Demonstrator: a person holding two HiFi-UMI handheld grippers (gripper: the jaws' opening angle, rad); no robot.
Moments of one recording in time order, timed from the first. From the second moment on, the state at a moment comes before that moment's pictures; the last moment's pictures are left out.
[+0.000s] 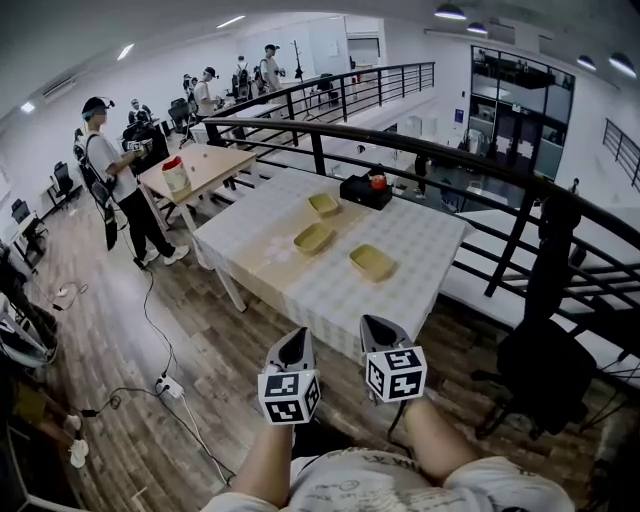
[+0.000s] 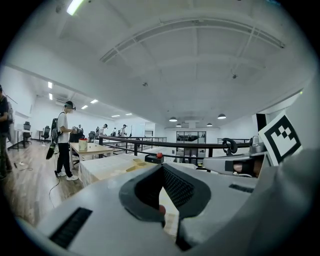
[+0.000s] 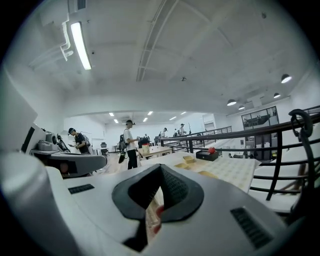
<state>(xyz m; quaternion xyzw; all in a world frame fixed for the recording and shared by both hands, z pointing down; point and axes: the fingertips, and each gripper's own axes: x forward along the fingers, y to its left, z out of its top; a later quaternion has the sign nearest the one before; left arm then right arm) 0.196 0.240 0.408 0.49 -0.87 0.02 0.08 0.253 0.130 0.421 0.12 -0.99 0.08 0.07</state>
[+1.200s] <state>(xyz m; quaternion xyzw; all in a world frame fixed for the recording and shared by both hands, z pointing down) -0.164 0.068 0.450 0.59 -0.80 0.03 0.12 -0.090 -0.025 0.470 0.25 -0.96 0.09 0.11</state>
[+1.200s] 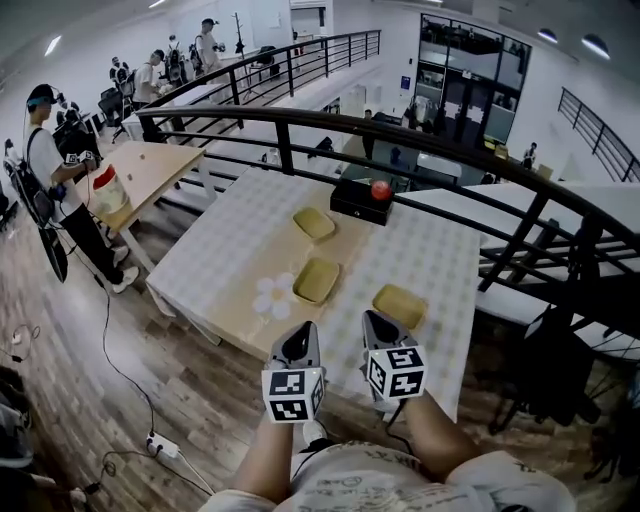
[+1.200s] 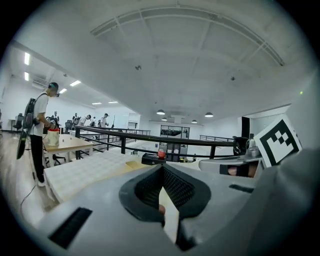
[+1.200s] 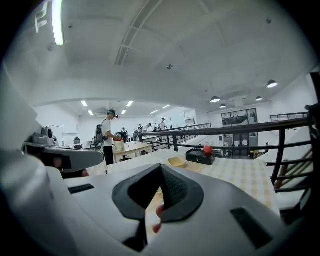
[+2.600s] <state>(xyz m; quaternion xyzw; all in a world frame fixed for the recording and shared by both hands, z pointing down) -0.167 -0.104 0.495 0.70 -0.69 0.07 0.18 -0.069 -0.164 0.508 0.37 -0.91 0.10 0.17</state>
